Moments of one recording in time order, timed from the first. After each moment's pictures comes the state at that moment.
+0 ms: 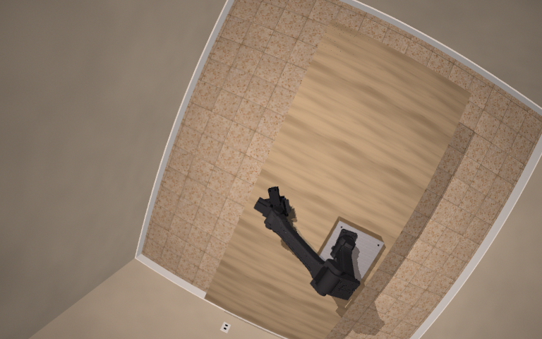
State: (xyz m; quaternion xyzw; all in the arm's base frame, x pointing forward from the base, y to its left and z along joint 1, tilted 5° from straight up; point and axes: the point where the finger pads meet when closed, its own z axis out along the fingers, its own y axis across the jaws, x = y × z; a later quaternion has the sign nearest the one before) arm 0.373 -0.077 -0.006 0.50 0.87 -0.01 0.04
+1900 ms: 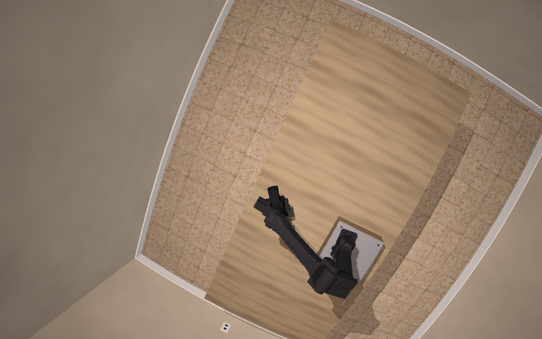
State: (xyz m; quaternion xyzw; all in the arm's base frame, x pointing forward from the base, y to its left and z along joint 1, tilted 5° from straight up) arm 0.379 -0.078 -0.016 0.50 0.87 -0.01 0.04
